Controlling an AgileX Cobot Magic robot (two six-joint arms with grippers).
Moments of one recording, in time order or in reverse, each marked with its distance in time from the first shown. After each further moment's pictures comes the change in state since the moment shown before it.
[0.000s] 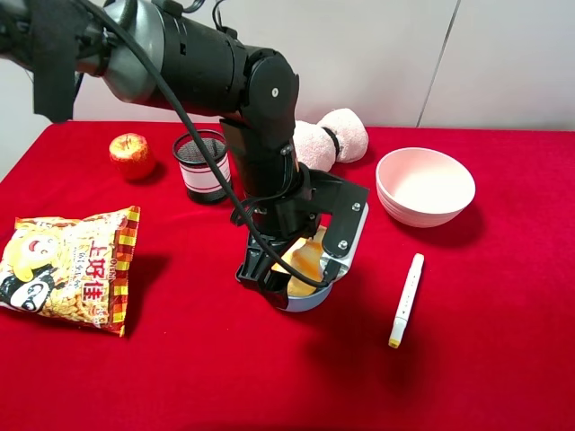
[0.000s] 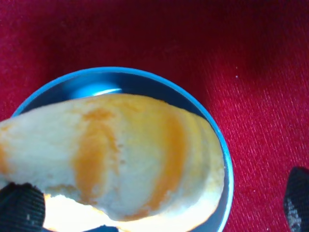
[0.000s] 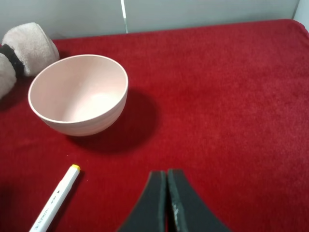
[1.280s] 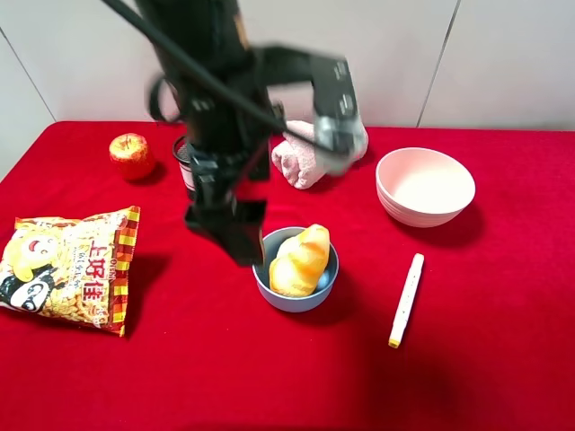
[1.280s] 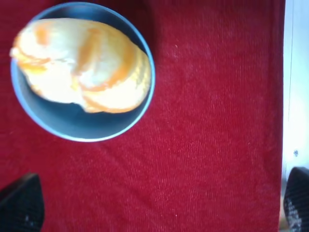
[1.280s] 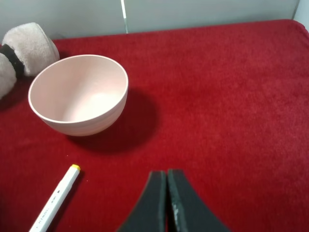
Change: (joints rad) left arm 0.029 -0.305 -0.111 0.044 0.383 -0.441; right arm 0.000 -0.001 0.000 0.000 0.000 0.000
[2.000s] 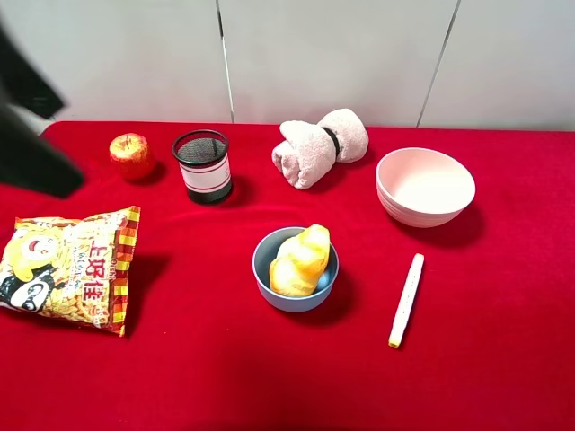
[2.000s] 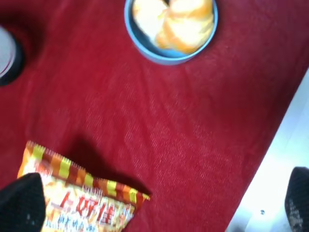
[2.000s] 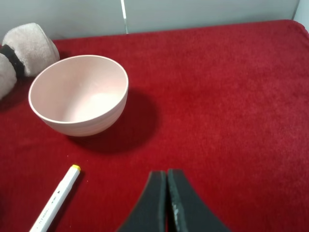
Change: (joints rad) left arm 0.385 -0.581 0.324 -0.121 0.003 -0.130; right arm 0.000 0.000 0.000 0.000 0.000 0.000
